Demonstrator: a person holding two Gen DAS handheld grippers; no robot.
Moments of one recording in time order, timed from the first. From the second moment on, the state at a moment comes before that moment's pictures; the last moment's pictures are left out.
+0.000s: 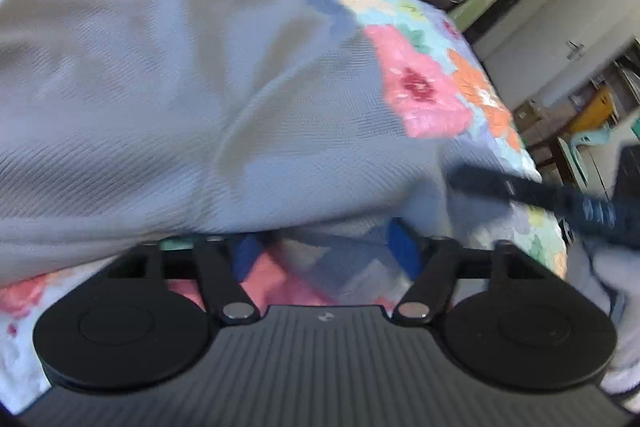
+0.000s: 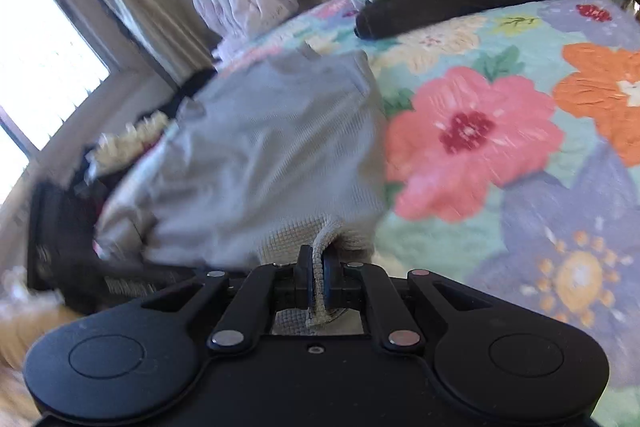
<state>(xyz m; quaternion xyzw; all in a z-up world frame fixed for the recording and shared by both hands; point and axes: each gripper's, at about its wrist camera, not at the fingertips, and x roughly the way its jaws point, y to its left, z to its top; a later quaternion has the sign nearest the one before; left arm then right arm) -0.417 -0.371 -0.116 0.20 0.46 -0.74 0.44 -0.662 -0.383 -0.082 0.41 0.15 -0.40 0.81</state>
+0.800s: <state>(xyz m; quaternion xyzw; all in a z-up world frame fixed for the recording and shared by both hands) -0.437 -0.379 -0.102 0.30 0.36 -0.76 0.45 -0.634 -0.408 -0.067 0.39 0.15 -0.39 0.82</state>
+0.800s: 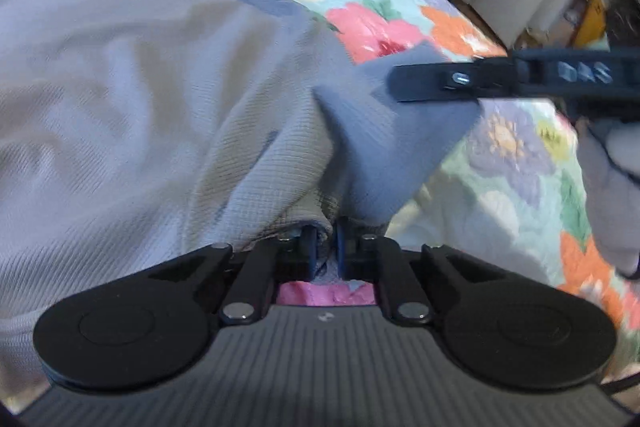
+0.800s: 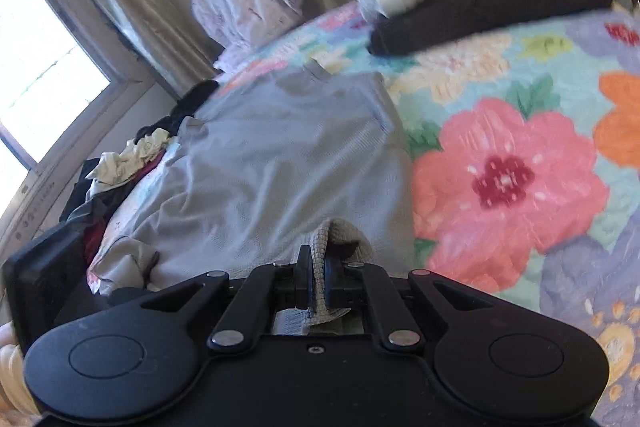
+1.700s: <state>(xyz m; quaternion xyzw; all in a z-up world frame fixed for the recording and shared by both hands) -0.321 -0.292 -0.028 0.39 0.35 -0.66 0.54 -0.597 -0.321 0.000 0.19 0.34 -0.43 0.81</state>
